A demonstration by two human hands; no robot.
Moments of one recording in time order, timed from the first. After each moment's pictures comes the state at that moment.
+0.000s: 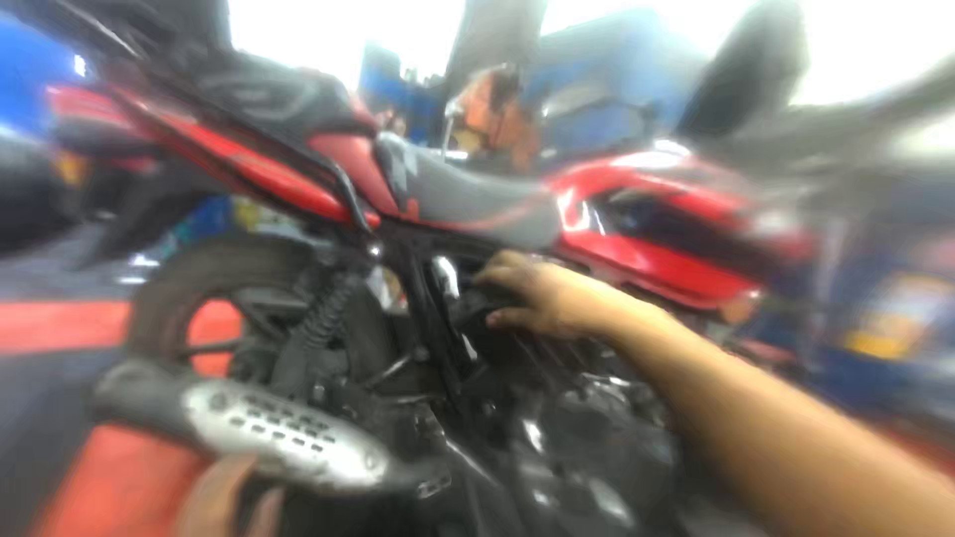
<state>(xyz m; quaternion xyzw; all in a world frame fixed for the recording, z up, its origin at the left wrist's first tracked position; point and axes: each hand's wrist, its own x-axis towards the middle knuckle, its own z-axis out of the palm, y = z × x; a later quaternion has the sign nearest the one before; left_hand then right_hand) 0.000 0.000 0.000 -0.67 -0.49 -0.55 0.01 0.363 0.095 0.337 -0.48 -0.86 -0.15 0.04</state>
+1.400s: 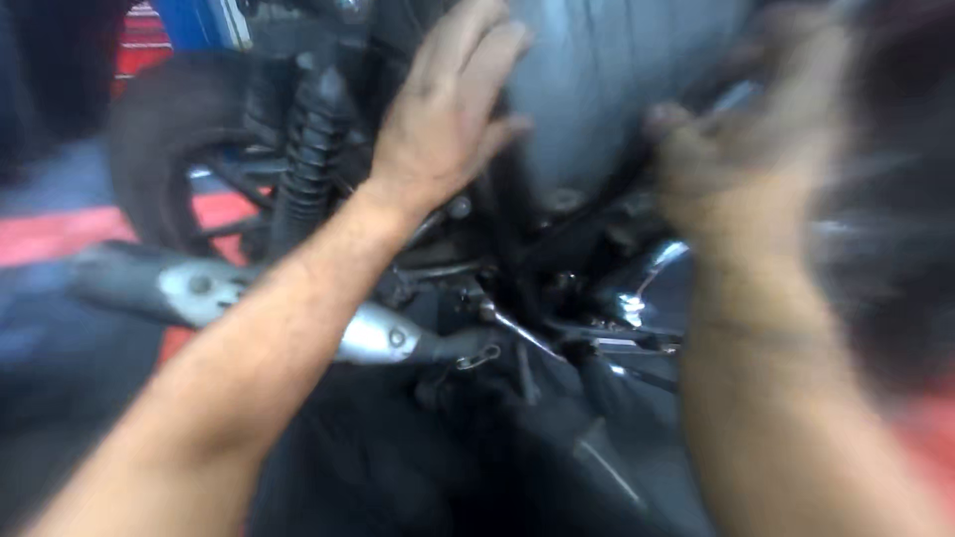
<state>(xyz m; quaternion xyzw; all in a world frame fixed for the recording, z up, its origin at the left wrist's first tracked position) 0.199 0.219 0.188 -0.77 -0.25 -0.54 0.25 0.445 0.146 0.191 -0.58 -0.64 -0.14 0.48</state>
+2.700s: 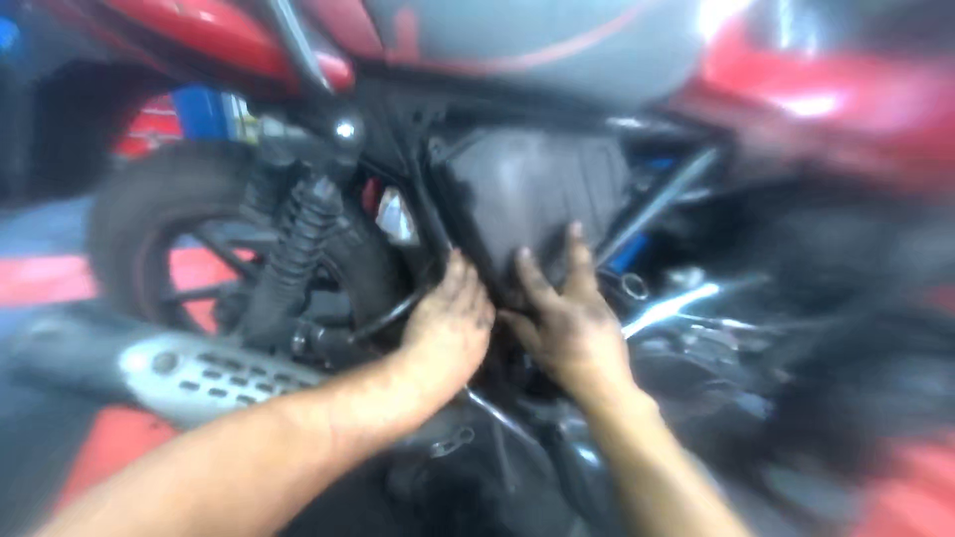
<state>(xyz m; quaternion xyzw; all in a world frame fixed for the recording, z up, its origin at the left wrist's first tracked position) 0.256 0.169 0.115 -0.83 -0.42 -0.13 0.35 0.435 0.154 0.124 -0.53 -0.73 -0.28 0.33</state>
